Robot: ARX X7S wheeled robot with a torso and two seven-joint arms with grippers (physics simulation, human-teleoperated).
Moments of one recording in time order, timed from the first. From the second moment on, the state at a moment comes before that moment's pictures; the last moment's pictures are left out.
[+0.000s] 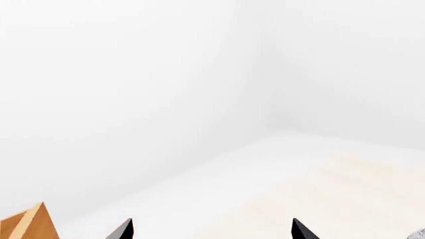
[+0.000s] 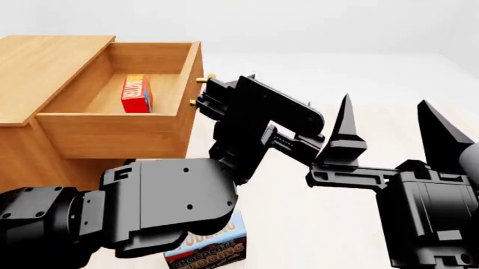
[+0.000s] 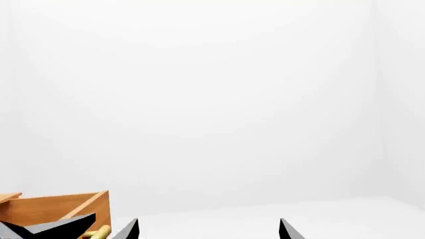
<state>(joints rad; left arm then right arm) -1.33 -0.38 1.33 0.27 -1.11 -0.30 -0.86 0.88 0.93 -0.79 -1.04 1.17 0.33 1.42</state>
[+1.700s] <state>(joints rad) -1.18 -0.53 1.30 -0.08 -1.04 -0.14 -0.66 0.97 0.98 -0.95 -1.04 1.15 0.22 1.45</state>
